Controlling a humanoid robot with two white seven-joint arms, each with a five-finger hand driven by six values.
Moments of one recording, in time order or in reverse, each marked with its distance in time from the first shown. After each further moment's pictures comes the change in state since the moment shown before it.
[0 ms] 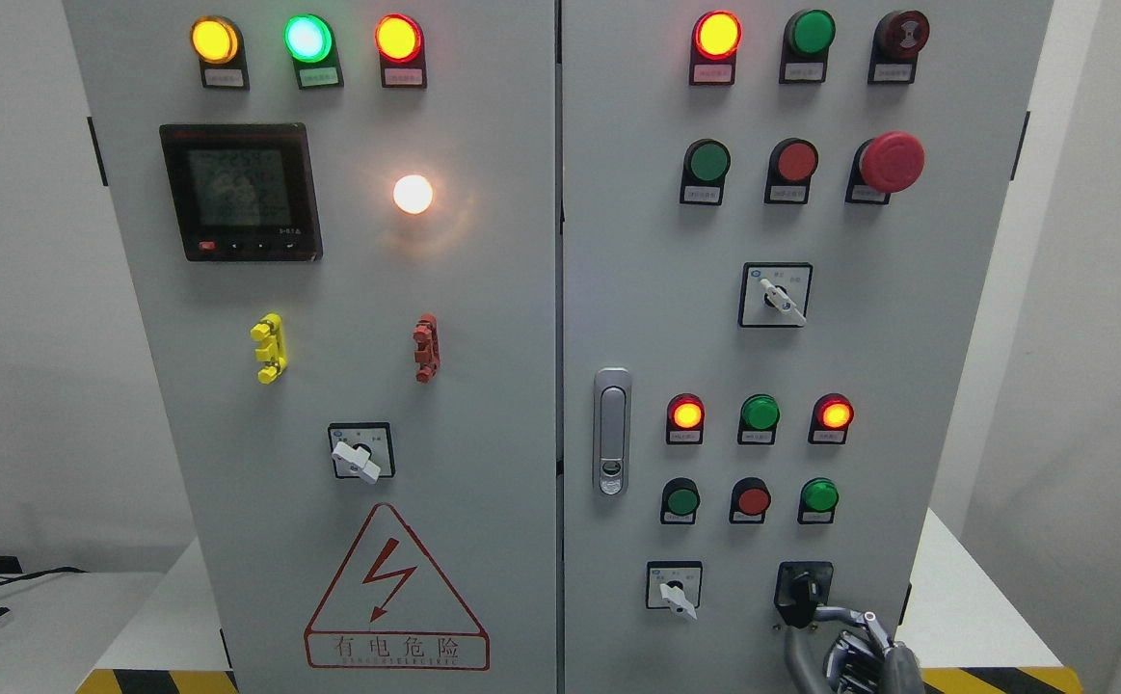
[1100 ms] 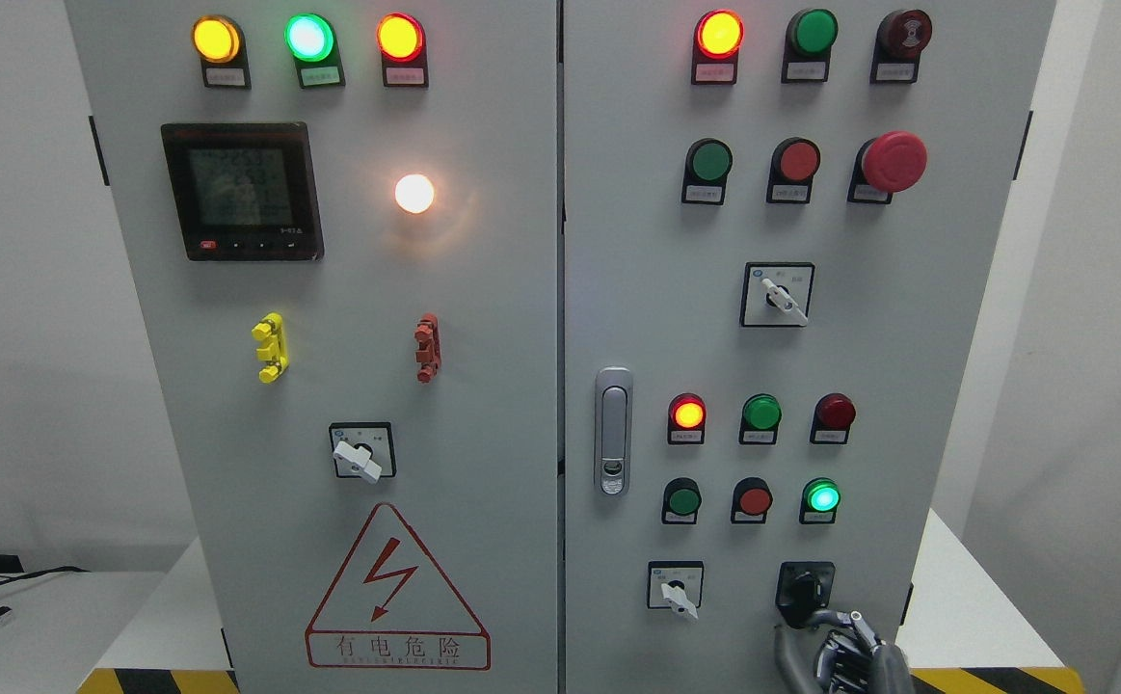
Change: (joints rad) left arm 0.000 0.000 0.000 0.000 0.000 0.000 0.000; right arm -0.017 0.002 0.000 0.021 0.024 0.003 0.020
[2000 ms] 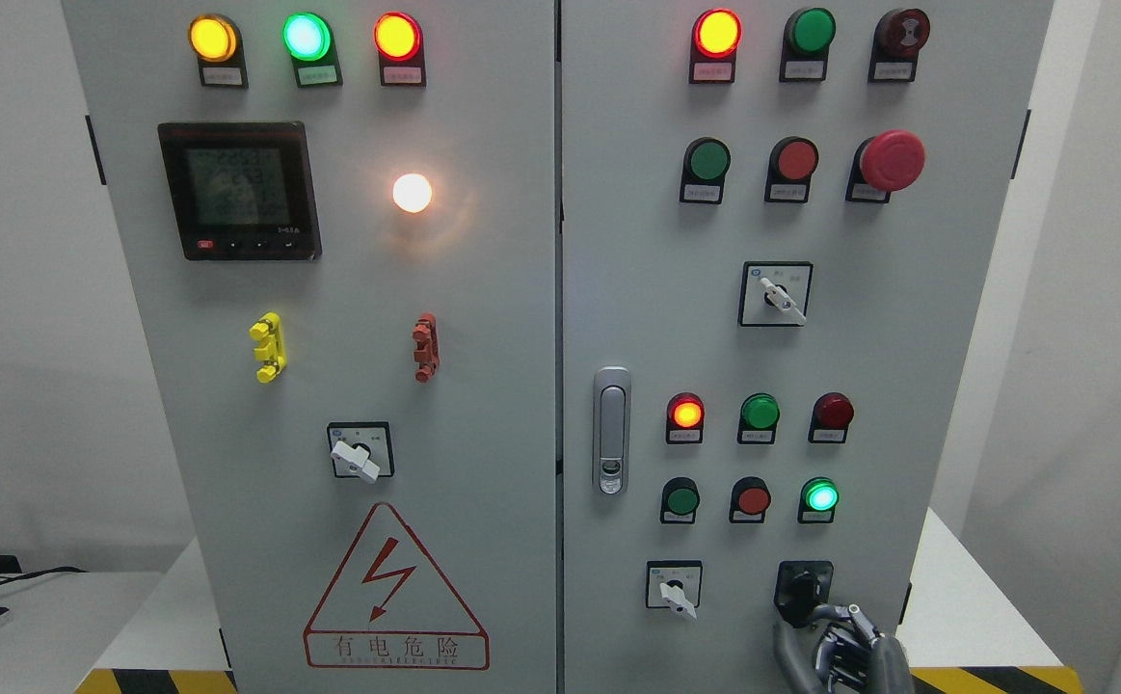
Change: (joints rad) left arm 0.000 0.000 0.000 0.000 0.000 0.000 0.000; right arm -0.012 0.001 0.000 0.003 0.000 0.000 0.000
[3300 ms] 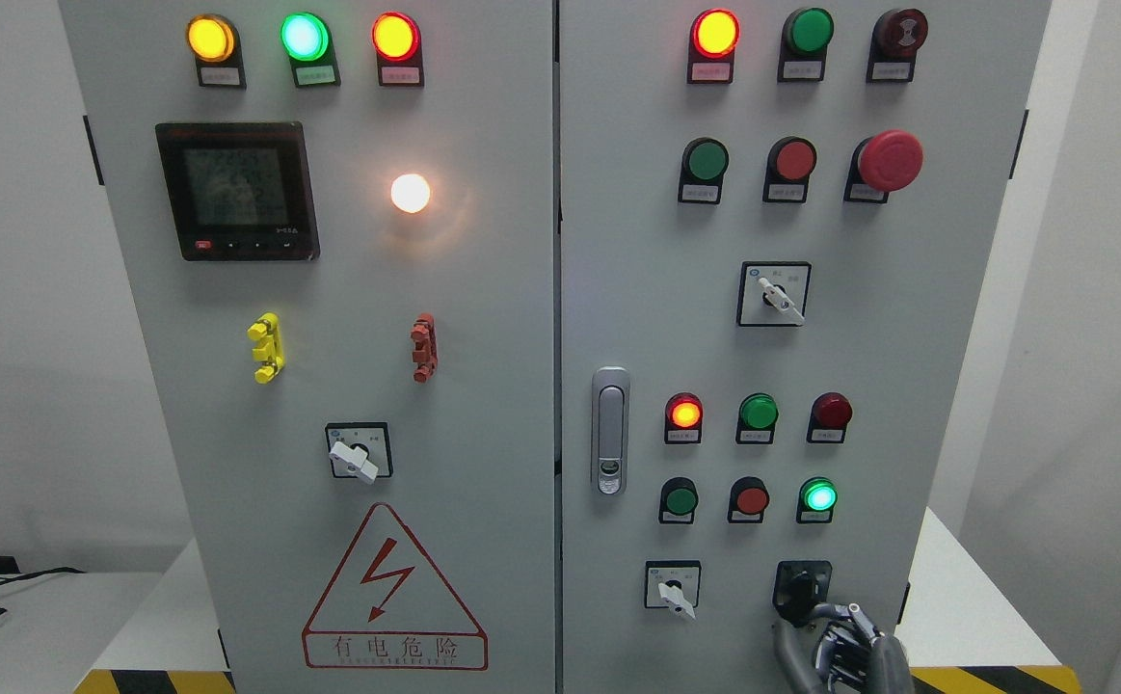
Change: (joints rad) left arm 0.000 0.000 0.000 0.000 0.000 0.000 0.000; right arm 0.000 0.000 0.000 0.002 0.000 -0.004 0.000
